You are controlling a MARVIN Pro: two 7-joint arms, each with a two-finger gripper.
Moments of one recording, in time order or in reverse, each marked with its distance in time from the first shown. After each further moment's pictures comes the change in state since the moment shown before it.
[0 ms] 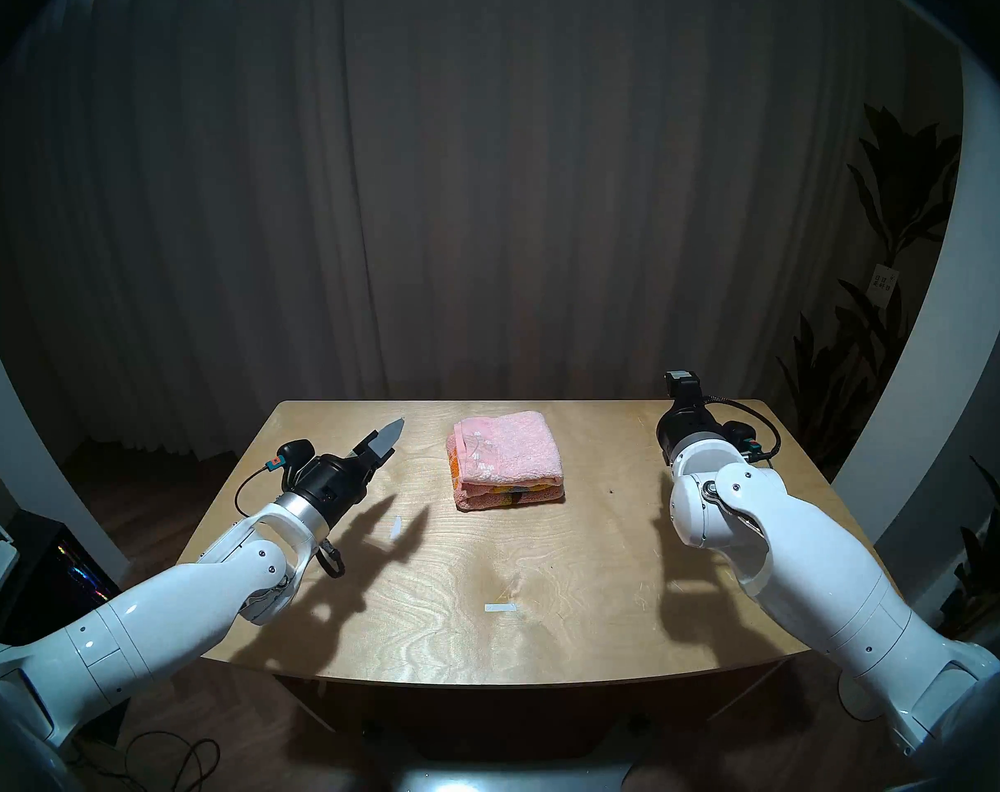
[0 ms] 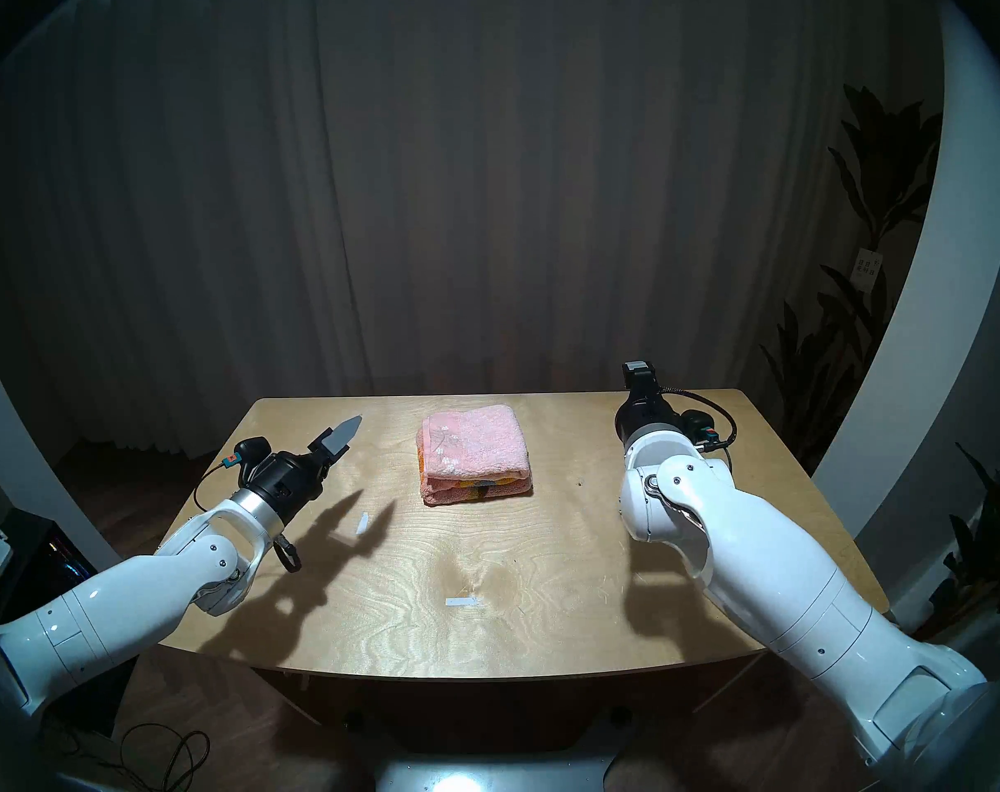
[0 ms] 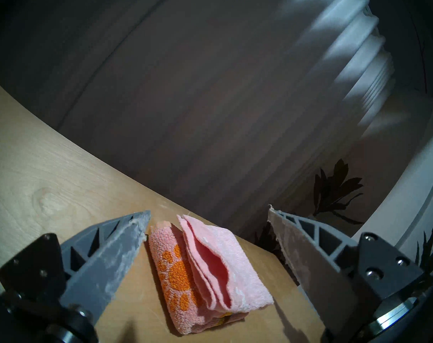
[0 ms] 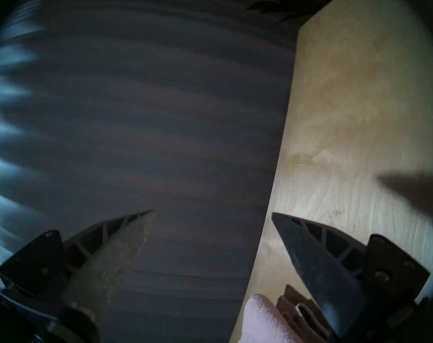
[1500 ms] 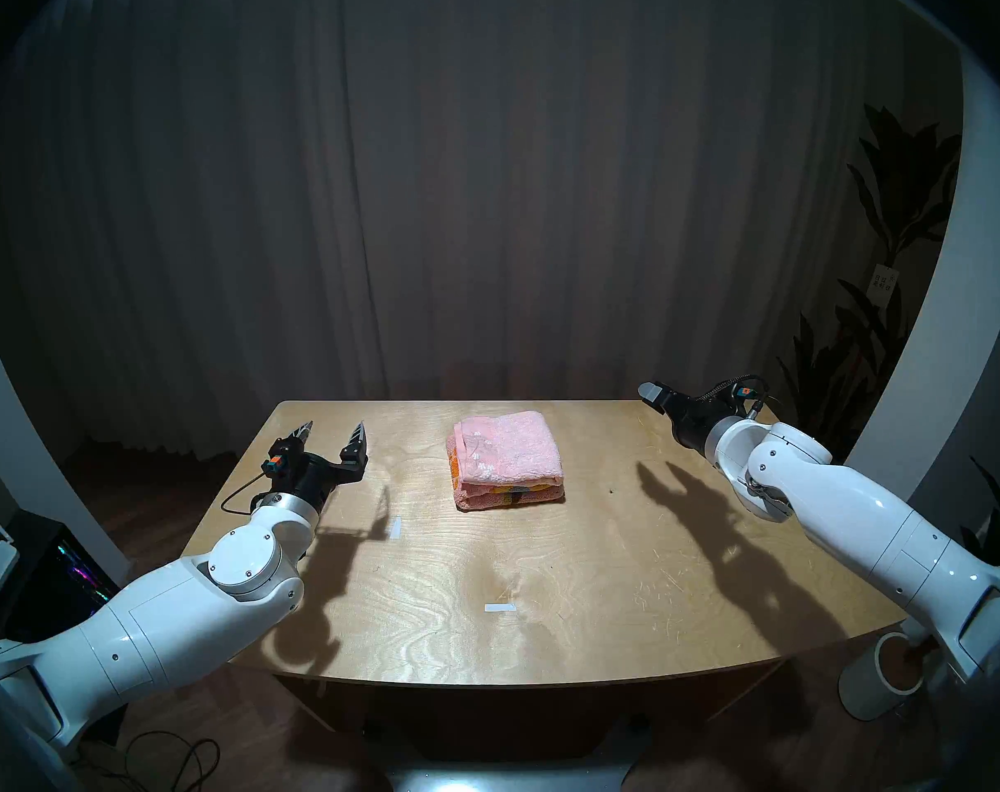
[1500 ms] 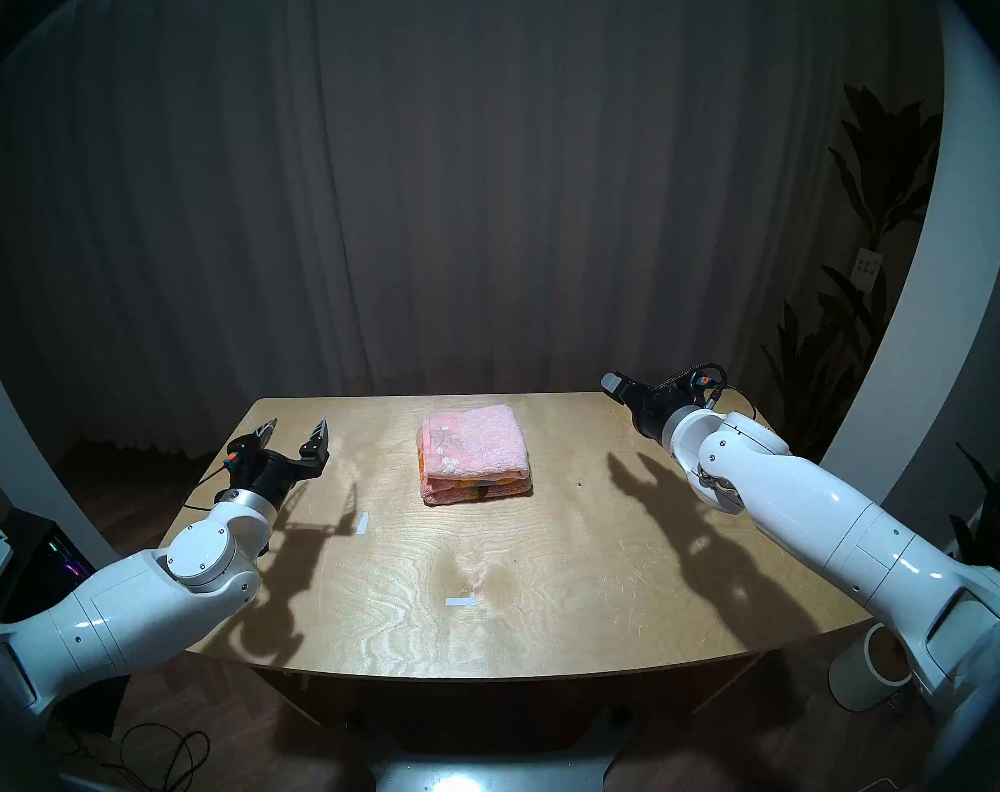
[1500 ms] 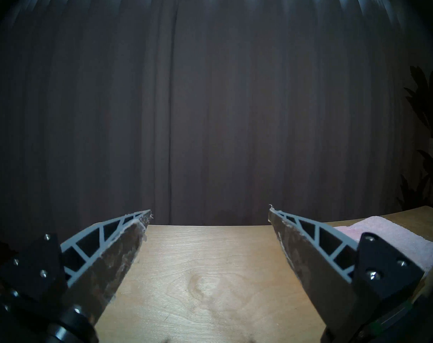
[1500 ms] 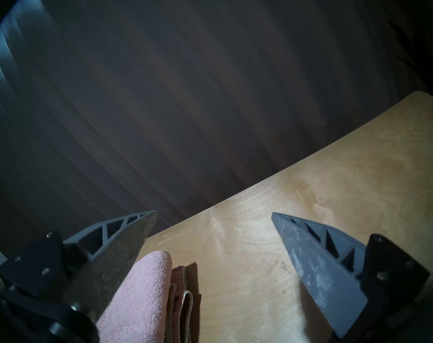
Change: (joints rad) left arm -0.050 -0.032 0.071 0.034 0.749 -0.101 0.647; right arm 0.243 0.153 -0.164 0.301 -0.278 0.587 0.225
